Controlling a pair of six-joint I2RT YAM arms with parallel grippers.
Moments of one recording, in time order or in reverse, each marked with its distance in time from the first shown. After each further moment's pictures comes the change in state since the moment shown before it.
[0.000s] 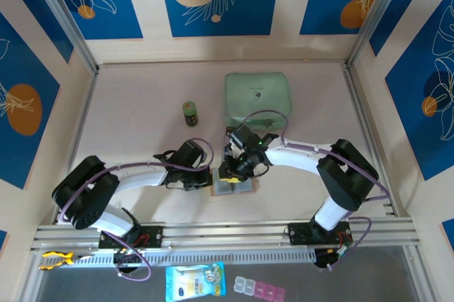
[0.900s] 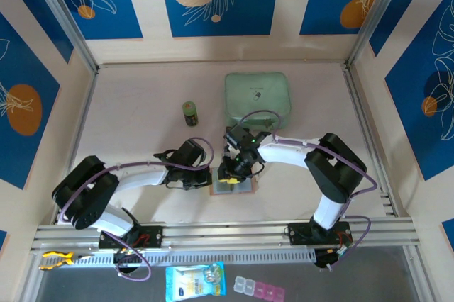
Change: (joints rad) left arm 0.000 0.000 0.014 -0.029 -0.025 0.004; right arm 0.007 0.097 0.058 -0.055 0.033 -0.024
